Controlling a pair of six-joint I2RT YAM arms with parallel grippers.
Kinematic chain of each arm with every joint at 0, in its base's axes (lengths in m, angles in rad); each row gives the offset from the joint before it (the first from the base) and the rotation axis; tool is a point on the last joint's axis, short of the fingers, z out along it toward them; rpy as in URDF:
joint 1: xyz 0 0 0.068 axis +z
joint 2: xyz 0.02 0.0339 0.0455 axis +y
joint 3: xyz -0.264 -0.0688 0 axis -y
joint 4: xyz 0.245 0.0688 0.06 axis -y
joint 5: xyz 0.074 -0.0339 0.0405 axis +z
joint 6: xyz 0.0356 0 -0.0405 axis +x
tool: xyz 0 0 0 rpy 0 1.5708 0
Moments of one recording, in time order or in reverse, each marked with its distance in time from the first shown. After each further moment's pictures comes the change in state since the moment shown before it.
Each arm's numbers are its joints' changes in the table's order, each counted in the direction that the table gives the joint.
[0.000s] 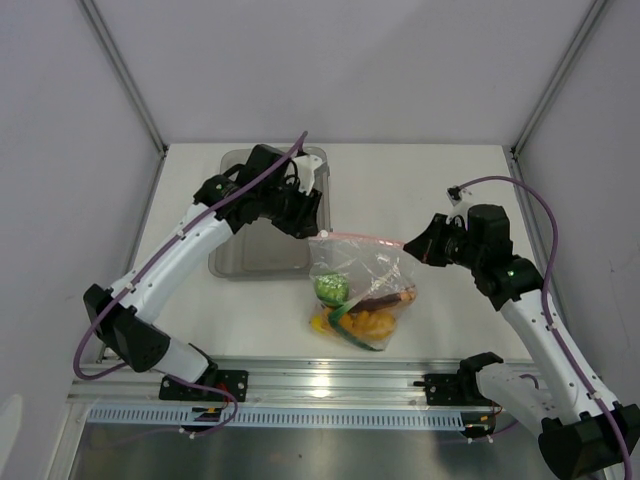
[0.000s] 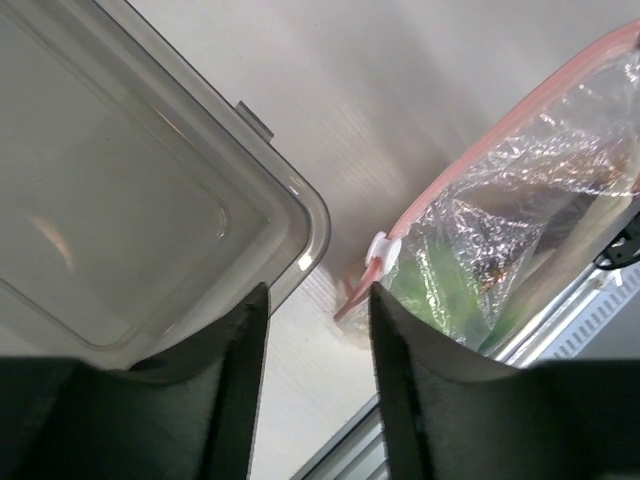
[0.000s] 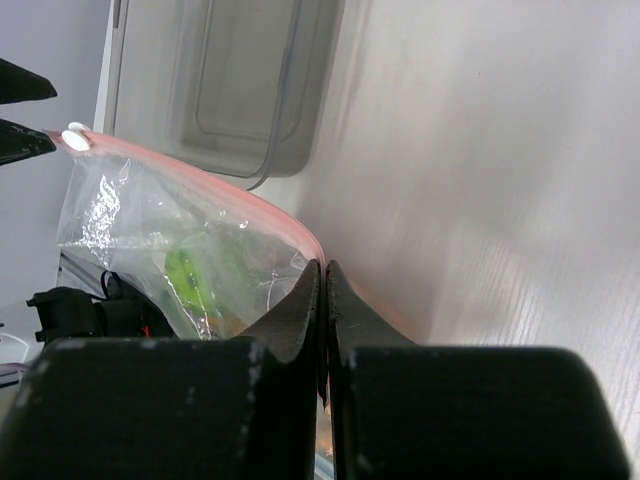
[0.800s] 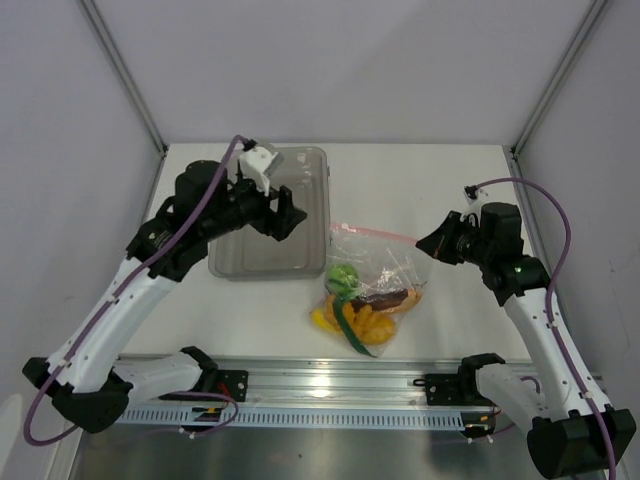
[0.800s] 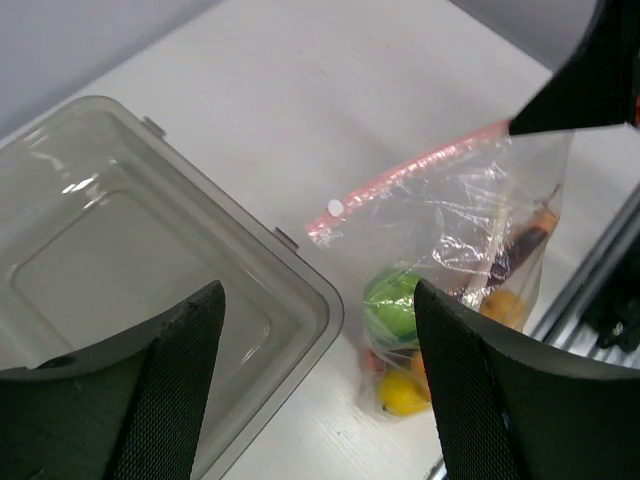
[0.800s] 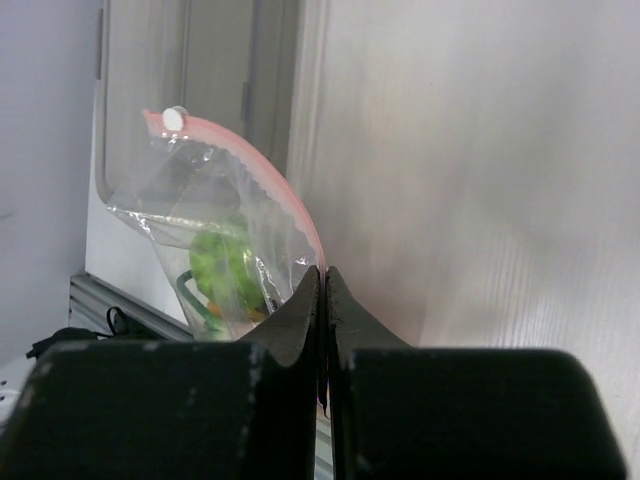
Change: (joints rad) left arm 0.003 -0.378 -0.165 0.279 0.092 0.011; right arm -0.124 0.008 0.000 -0.030 0.024 0.013
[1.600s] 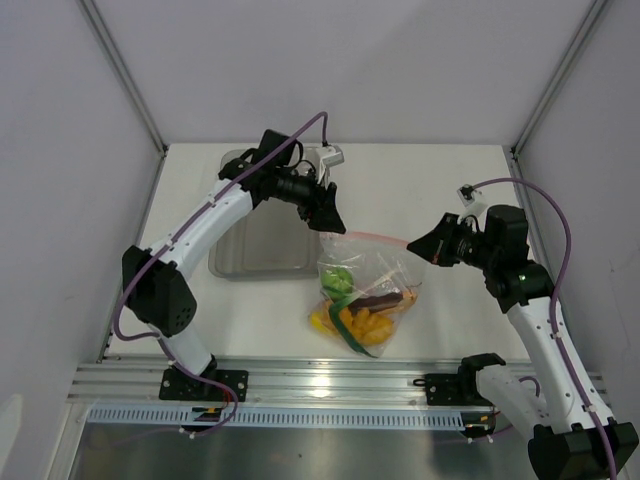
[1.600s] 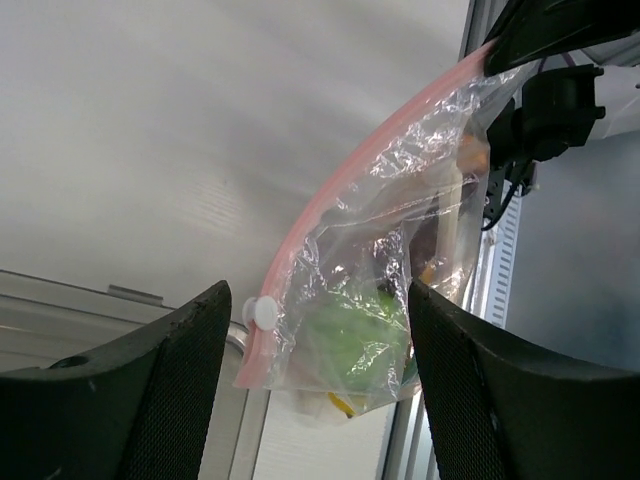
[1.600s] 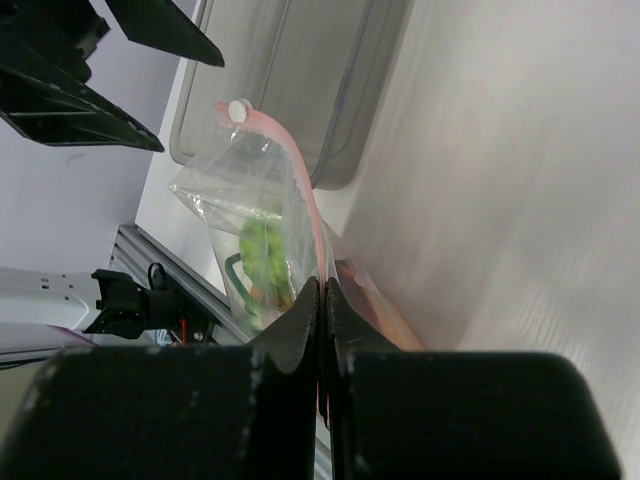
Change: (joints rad) left arm 0.108 0.616 0.250 -0.107 -0.724 0.214; right arm 0.000 -0.055 -0.008 0.045 0.208 -0.040
